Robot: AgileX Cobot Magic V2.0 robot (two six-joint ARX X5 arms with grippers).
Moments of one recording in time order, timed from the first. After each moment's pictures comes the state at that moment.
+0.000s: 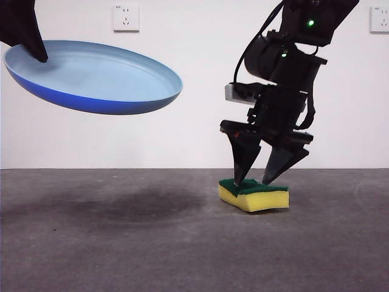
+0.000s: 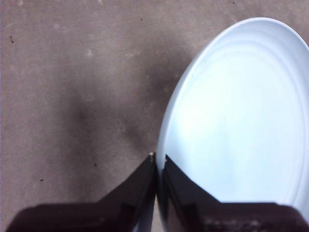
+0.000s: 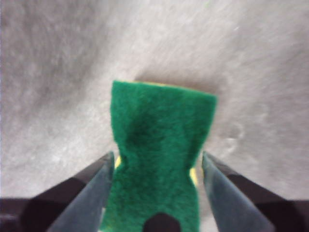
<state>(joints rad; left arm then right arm) -0.19 1.18 1.15 -0.76 0.20 0.00 0.44 1.92 1.37 -0.56 -0.10 -0.08</state>
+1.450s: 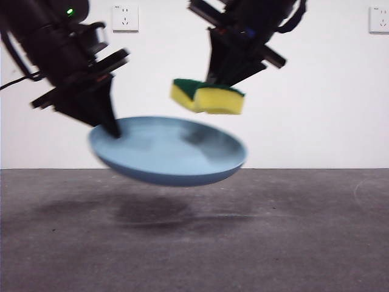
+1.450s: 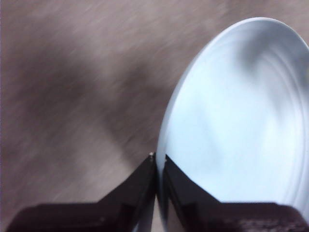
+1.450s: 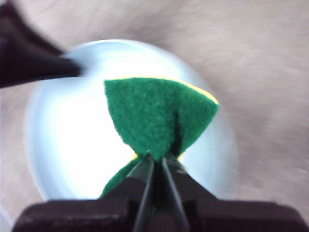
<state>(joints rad) -0.35 1.56 1.15 -0.51 0.28 -0.06 0.62 1.63 1.38 -0.62 -0.21 -0.01</state>
